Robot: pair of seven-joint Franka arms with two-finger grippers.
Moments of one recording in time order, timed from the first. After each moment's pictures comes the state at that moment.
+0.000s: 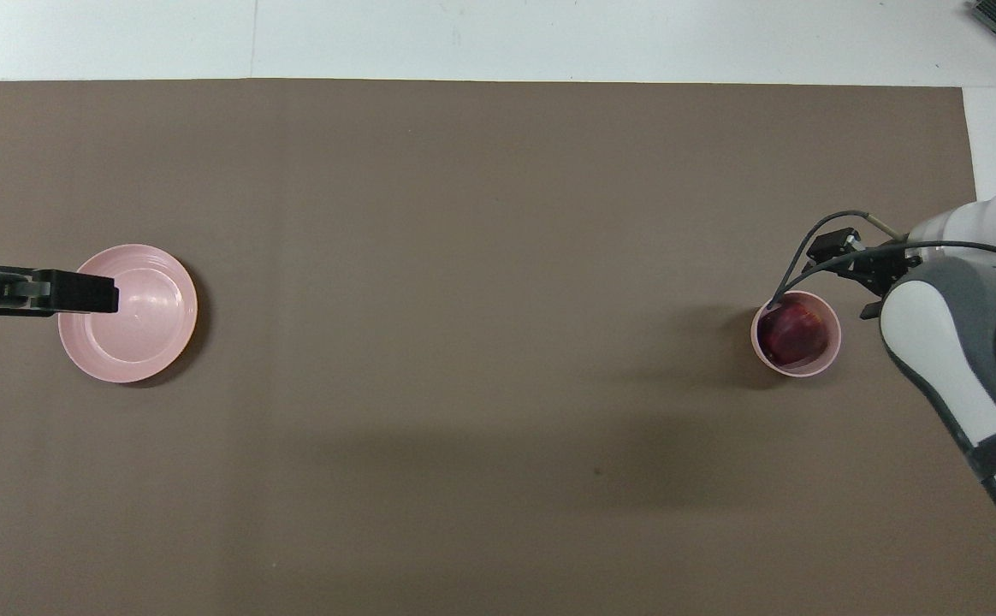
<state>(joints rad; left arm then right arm) -0.05 -0.07 -0.04 -1.54 -0.01 1.53 -0.02 -0.19 0.14 0.10 -1.79 -0.02 1.93 0.25</state>
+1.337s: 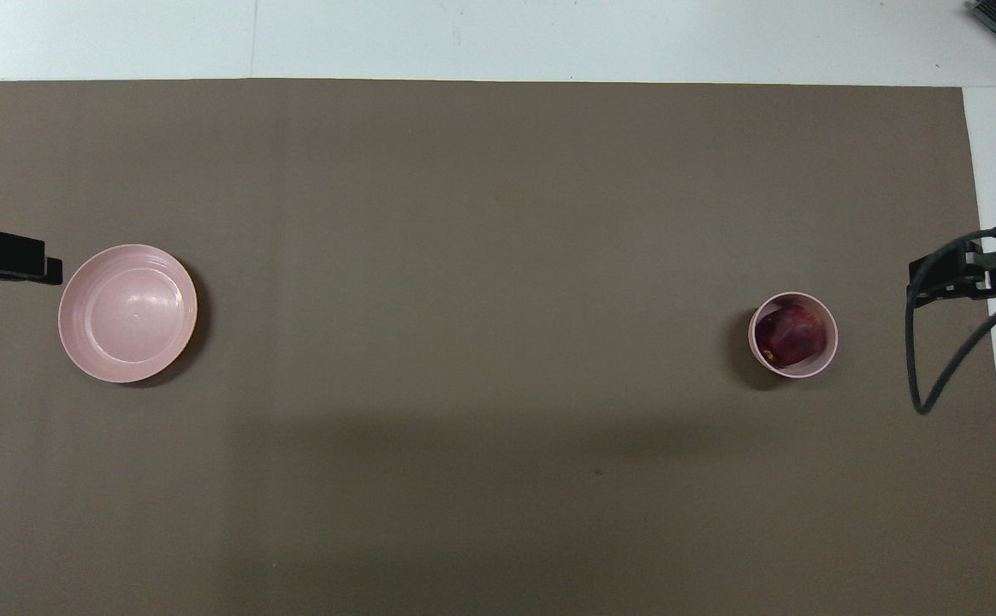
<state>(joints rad) 0.02 -0.05 -0.05 -1.54 -0.09 1.55 -0.04 -0.16 0.04 0.15 -1.49 -0.08 1.43 0.12</state>
